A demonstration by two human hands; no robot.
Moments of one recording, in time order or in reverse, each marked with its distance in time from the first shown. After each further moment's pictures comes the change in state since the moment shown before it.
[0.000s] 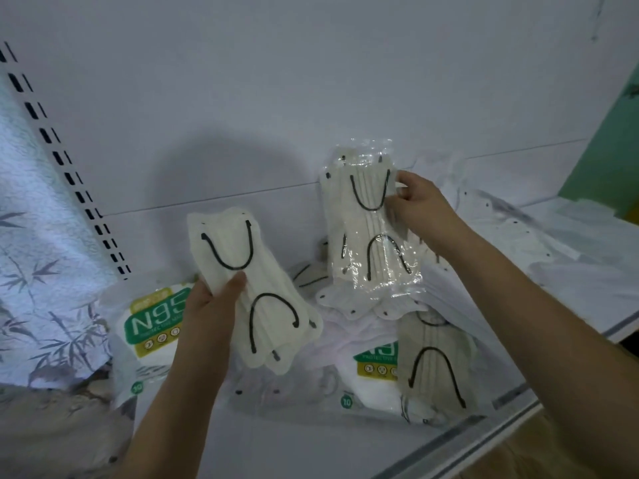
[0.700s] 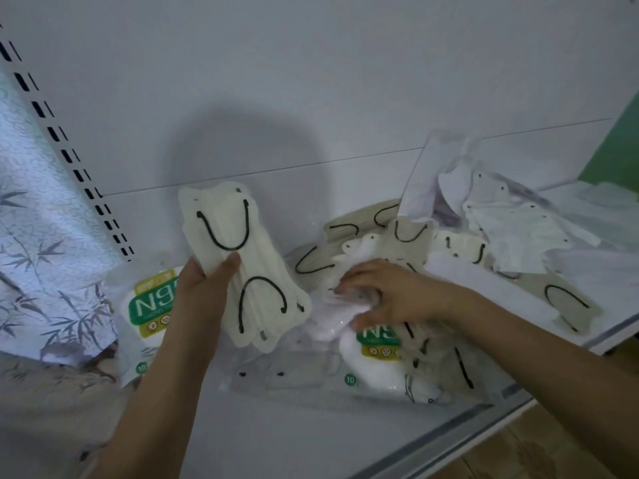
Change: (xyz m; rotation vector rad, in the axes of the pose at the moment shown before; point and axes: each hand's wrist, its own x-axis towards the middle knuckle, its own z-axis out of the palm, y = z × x) left_hand 0.018 -0.001 -0.012 0.083 -0.018 0.035; right_hand -0.067 0.061 0.044 -0.729 -0.767 -0.389
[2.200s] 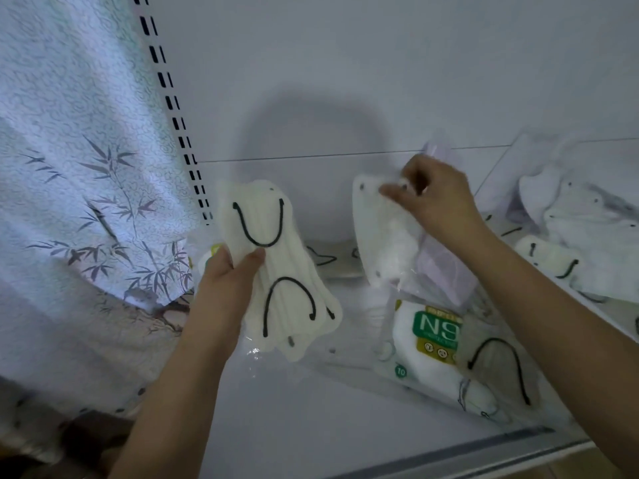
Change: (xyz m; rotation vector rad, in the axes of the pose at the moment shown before) left_hand -0.038 0.018 -0.050 -0.017 0.113 -0.056; right_hand 0.065 -0.058 -0.067 0.343 0.834 0.112
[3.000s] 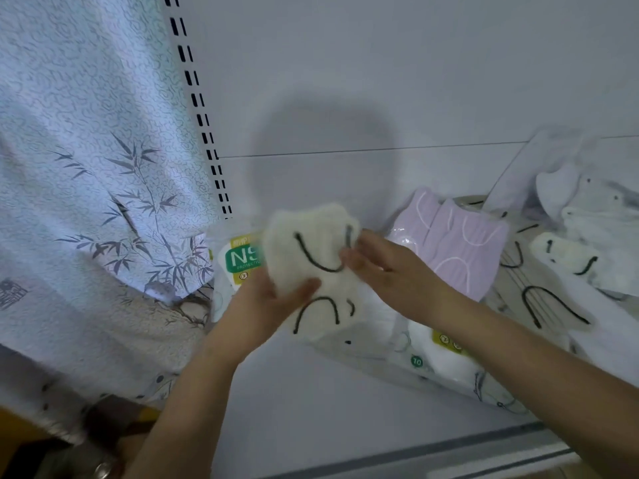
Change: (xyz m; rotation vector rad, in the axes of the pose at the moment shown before) left_hand -0.020 -0.006 -0.015 0.422 -0.329 0.193; right_hand -0.086 -0.066 0.027 0.344 -0.597 0.177
